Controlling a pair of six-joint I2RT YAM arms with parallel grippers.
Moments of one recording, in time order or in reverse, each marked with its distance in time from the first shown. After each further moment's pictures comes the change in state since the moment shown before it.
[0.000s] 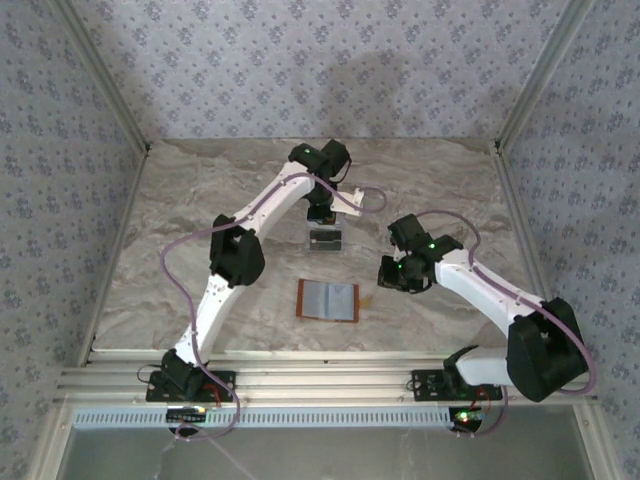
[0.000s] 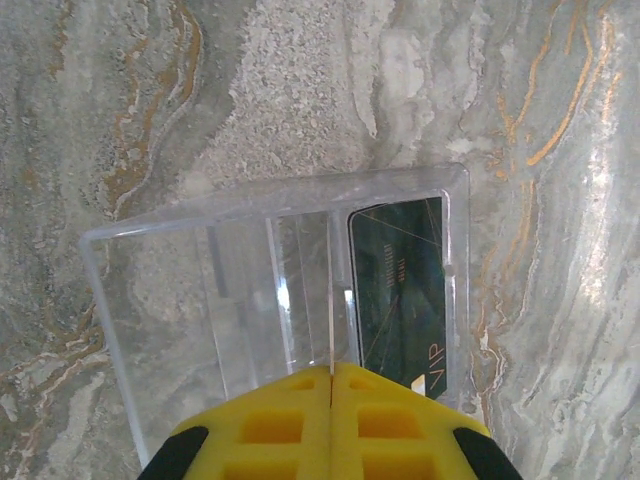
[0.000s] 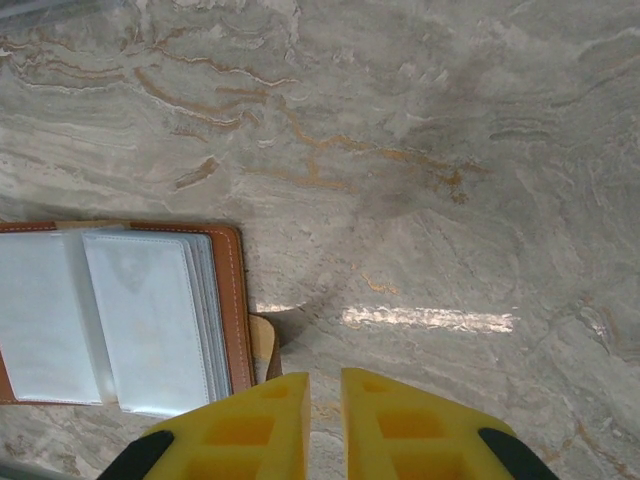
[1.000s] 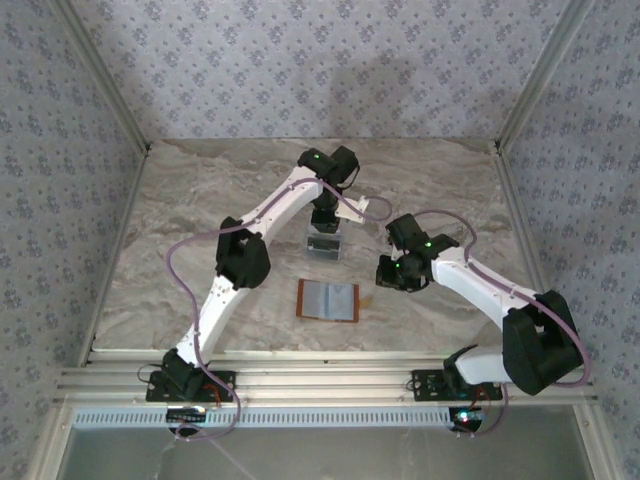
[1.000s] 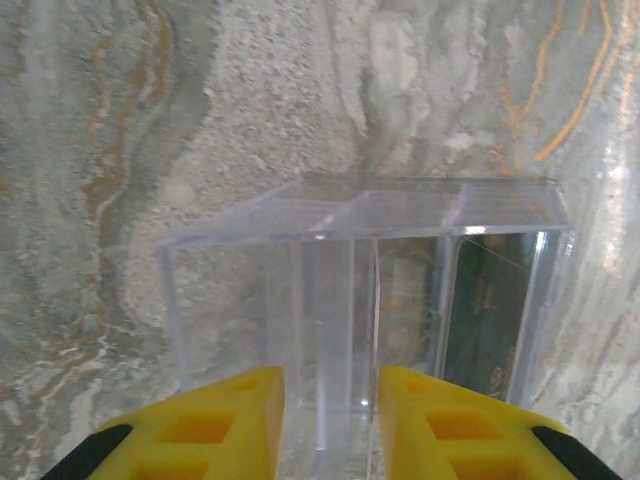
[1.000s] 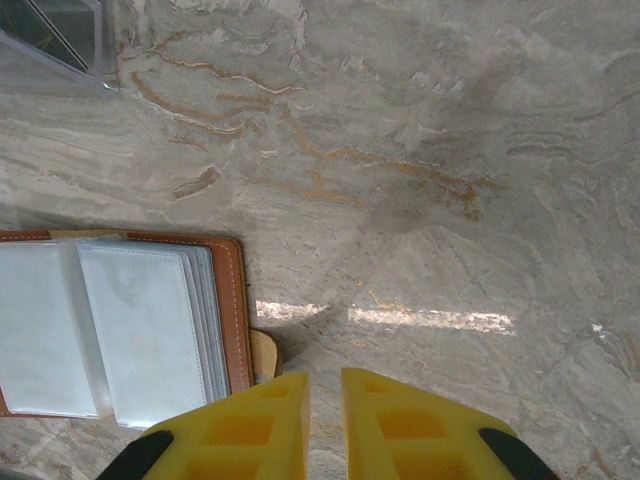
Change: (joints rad) left arm -0.041 0.030 0.029 -0.004 -0.085 -0.001; right arm 0.000 0.036 0.000 0.030 -0.007 -0.007
